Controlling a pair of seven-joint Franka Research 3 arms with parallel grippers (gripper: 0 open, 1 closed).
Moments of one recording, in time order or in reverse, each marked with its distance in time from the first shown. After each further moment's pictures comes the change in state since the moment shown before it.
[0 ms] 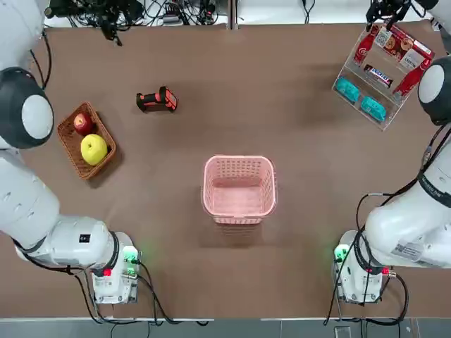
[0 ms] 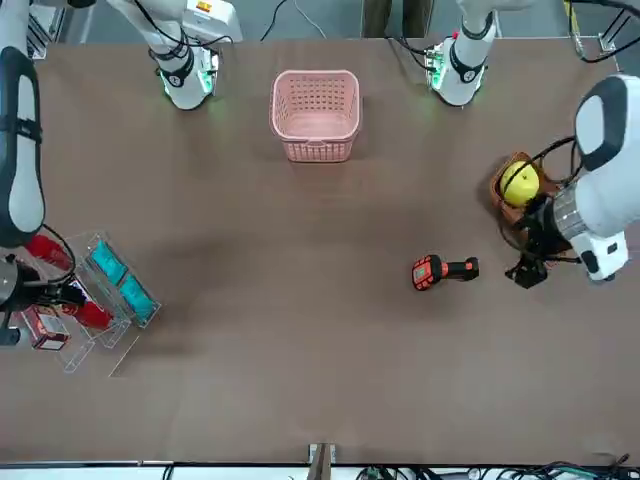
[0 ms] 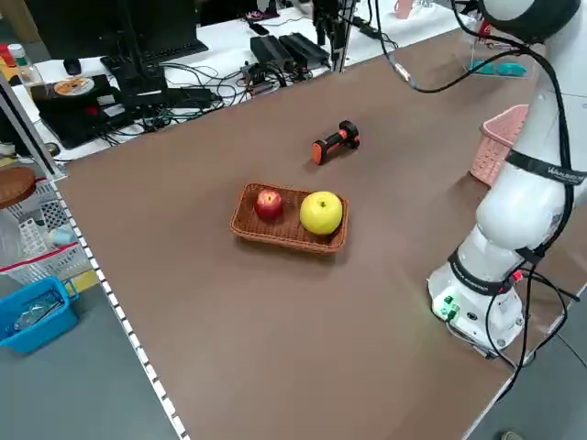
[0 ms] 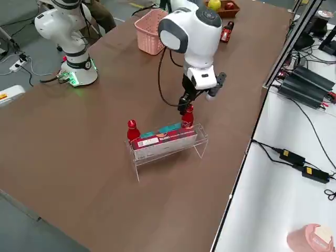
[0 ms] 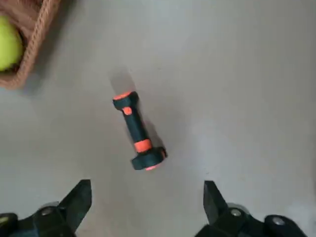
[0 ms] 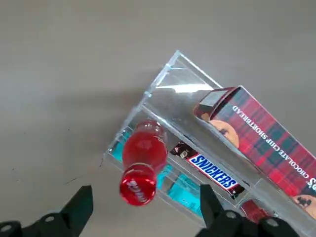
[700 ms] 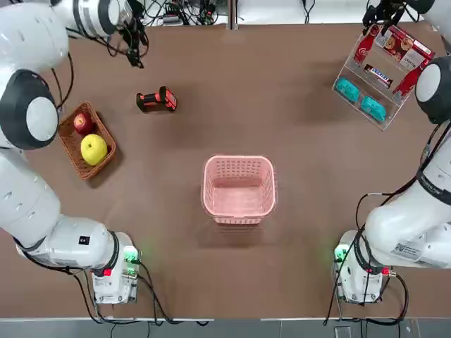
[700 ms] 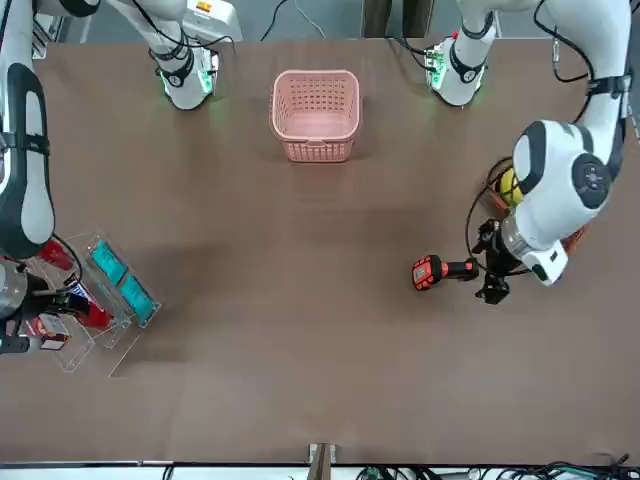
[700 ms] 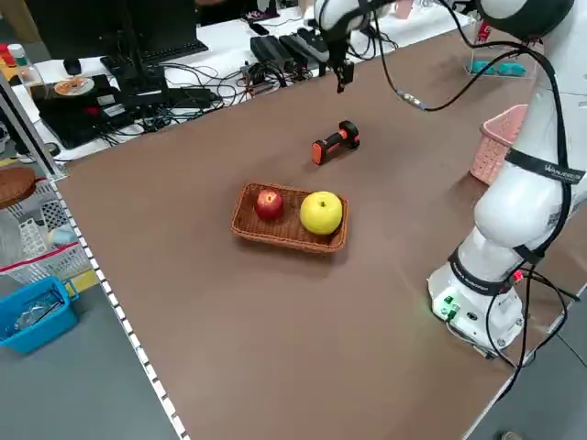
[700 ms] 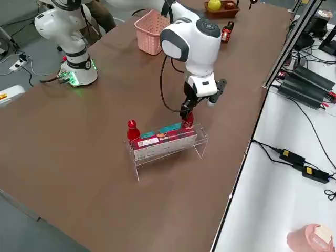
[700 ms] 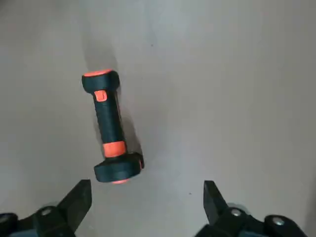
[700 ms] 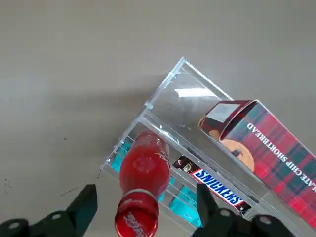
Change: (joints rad) left arm -0.019 0.012 -0.052 -0.302 0.001 0.416 -0.166; right arm 0.001 0.034 0.004 -0.009 0.000 0.052 0.000
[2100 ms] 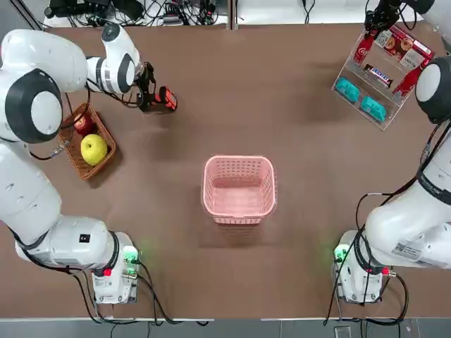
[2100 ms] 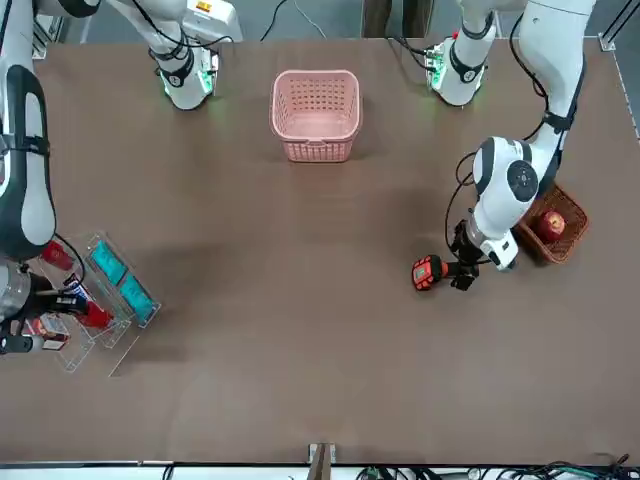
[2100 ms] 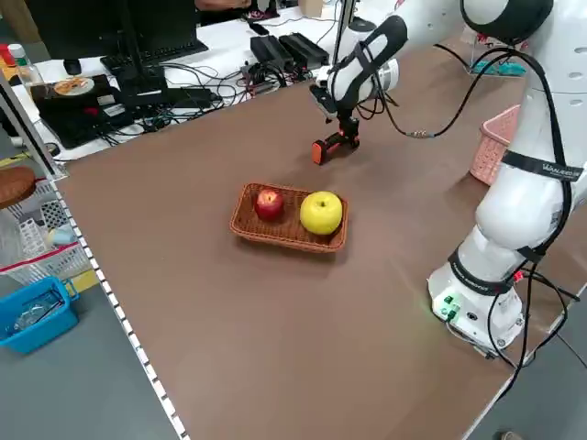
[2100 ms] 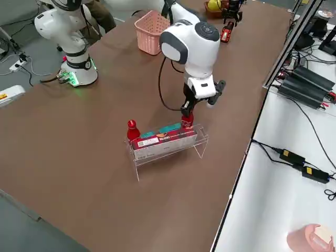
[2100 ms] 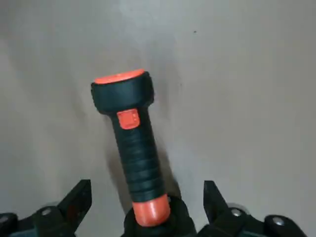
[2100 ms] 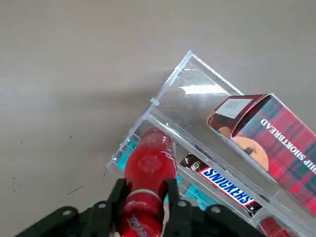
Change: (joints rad) left arm 0.049 0.064 -0.064 -0.307 0.070 0.422 0.005; right arm -0.001 0.000 -0.002 -0.010 0.030 0.000 0.001
